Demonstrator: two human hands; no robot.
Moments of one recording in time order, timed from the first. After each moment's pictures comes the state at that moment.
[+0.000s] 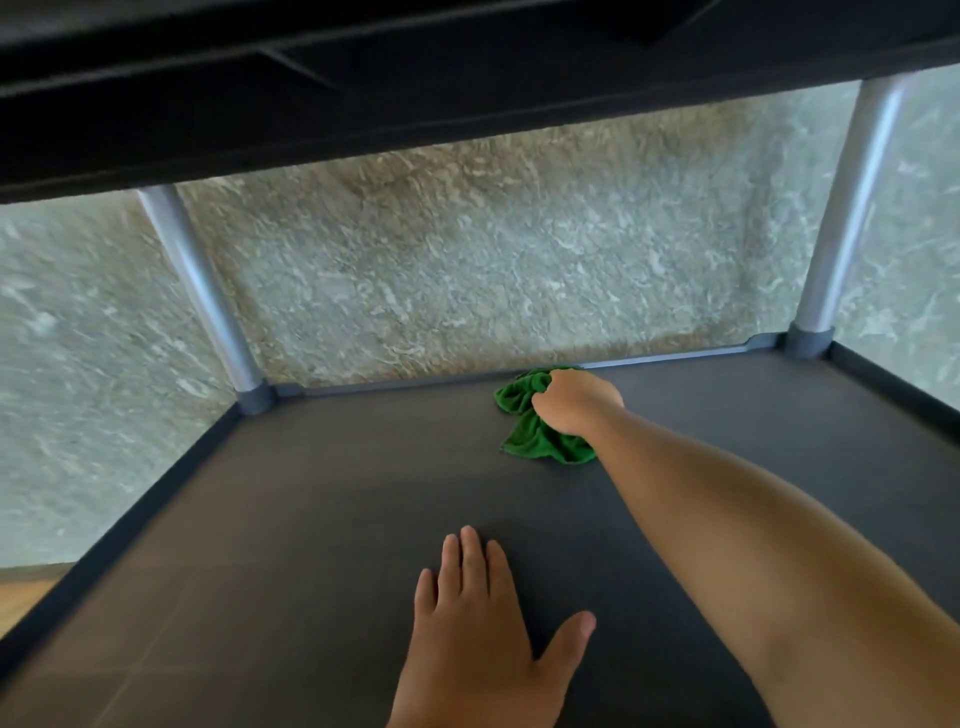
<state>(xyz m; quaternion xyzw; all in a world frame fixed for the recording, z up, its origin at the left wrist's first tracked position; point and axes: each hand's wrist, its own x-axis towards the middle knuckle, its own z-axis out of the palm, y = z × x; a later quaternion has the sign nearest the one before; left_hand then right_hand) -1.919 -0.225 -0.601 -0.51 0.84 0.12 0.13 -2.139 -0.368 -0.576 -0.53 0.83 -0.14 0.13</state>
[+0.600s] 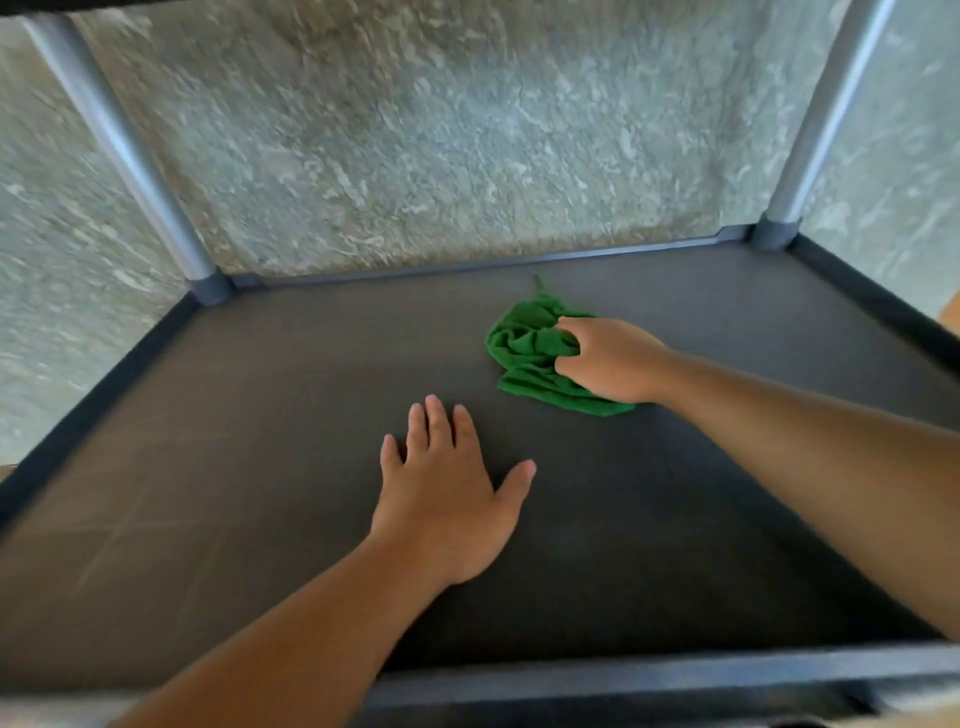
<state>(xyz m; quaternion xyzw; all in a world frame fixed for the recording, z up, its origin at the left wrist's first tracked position) -1.916 -0.218 -0.606 -0.50 0.86 0.08 0.07 -2.141 -0.233 -0.576 -0.60 0.77 -0.12 0.16</state>
